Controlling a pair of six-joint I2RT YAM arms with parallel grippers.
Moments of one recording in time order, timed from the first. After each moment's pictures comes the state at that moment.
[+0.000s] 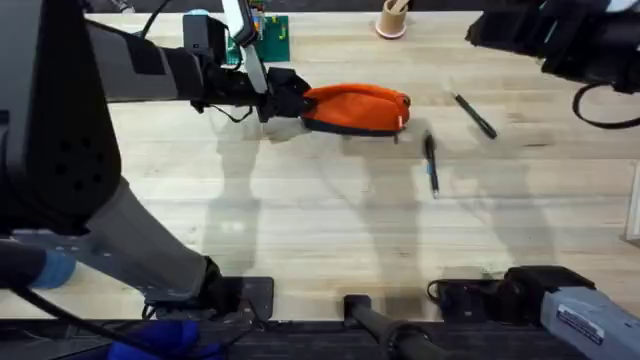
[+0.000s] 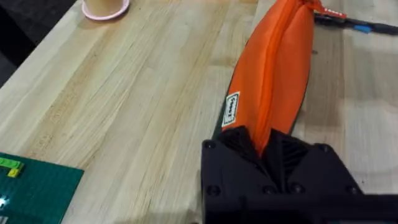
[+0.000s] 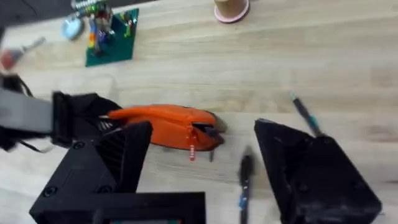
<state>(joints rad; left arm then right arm) 0.01 1.84 0.97 -0.12 1.05 0.96 0.01 1.01 1.04 -0.65 -0.29 0.23</state>
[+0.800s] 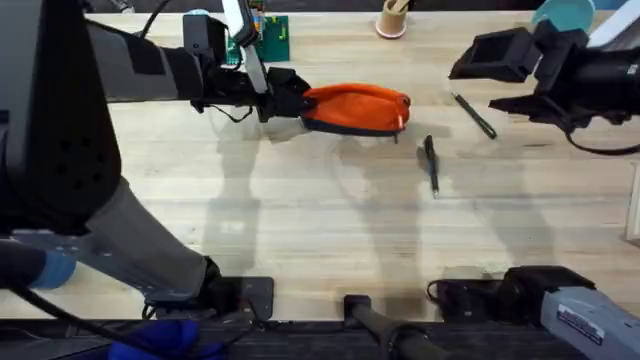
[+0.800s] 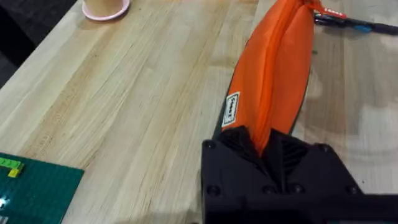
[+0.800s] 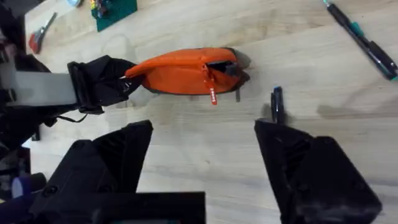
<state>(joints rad) 0.01 1.84 0.97 -0.12 1.05 0.96 0.01 1.01 1.04 -0.88 -0.39 0.43</state>
